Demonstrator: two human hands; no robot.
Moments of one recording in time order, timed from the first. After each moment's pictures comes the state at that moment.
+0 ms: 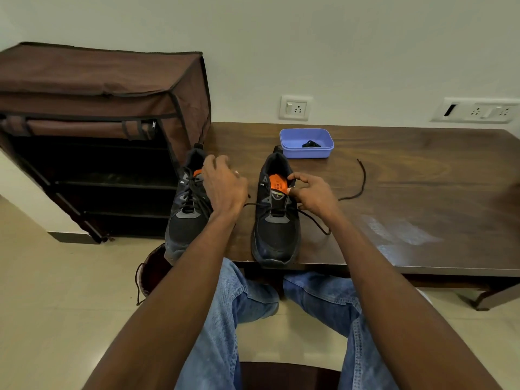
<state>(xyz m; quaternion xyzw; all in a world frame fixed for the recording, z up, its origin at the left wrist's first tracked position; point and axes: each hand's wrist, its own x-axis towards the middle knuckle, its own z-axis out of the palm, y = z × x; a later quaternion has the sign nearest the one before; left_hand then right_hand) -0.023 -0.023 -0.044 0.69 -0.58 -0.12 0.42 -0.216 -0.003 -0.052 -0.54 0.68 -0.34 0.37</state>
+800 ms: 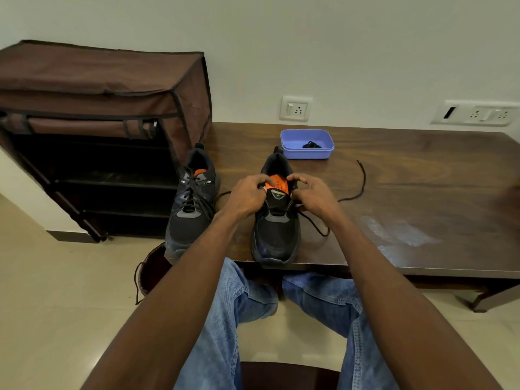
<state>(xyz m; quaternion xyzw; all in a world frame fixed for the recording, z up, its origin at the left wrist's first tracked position) -0.037 -0.016 -0.041 0.57 -0.71 -0.34 0.25 -0.216 0.001 -0.045 -0.53 0.66 -0.33 0.42</state>
